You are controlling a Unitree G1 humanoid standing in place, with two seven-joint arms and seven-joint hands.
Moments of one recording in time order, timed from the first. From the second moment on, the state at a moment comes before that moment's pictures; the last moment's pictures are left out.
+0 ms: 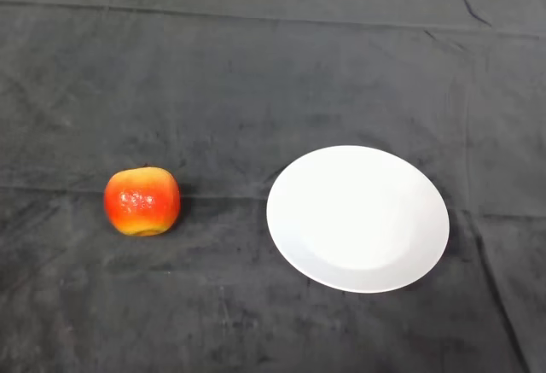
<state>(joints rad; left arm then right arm) -0.39 0.51 0.57 1.18 -0.60 -0.54 -0.12 -0.73 -0.45 -0.93 1.22 0.88 0.16 0.35</state>
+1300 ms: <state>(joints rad) -0.45 0.36 0.28 1.18 -0.32 -0.67 -0.37 -0.73 -0.45 -0.93 1.22 0.88 0.16 0.35</state>
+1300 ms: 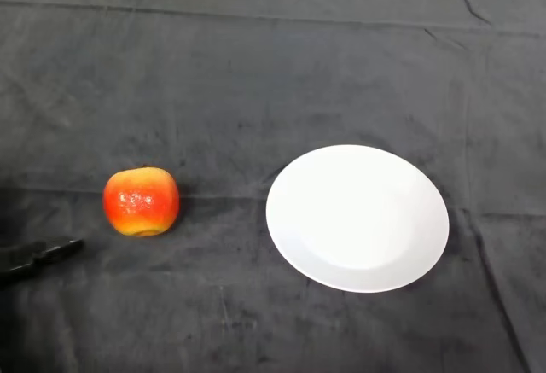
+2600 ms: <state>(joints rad) -0.52 0.31 0.04 1.18 -0.09 -0.76 -0.35 -0.73 -0.45 -0.93 1.22 0.88 0.16 0.35</state>
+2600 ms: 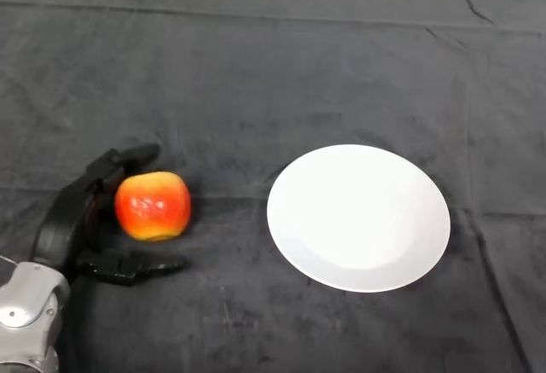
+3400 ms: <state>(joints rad) -0.59 0.19 -0.14 1.18 -0.06 -0.84 -0.30 -0.73 -0.45 -0.93 1.22 0.88 0.16 0.35</state>
